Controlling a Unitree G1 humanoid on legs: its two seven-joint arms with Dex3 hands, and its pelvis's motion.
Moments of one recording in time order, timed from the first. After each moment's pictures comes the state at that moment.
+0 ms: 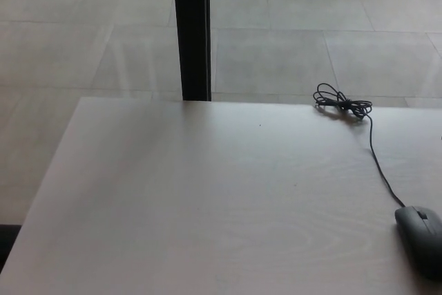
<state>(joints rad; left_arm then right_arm) 0.07 0.66 0.84 1.26 -0.51 -0.08 -0.18 -0.40 -0.76 -0.01 0.21 -0.52 0.00 0.06</state>
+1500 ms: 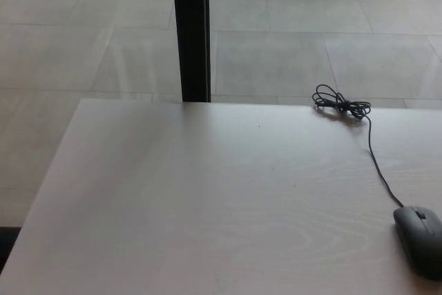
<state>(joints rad) 0.07 0.65 0.84 1.26 -0.52 -0.08 -0.18 -0.07 -0.27 -1.08 0.37 0.01 0.23 -0.07</state>
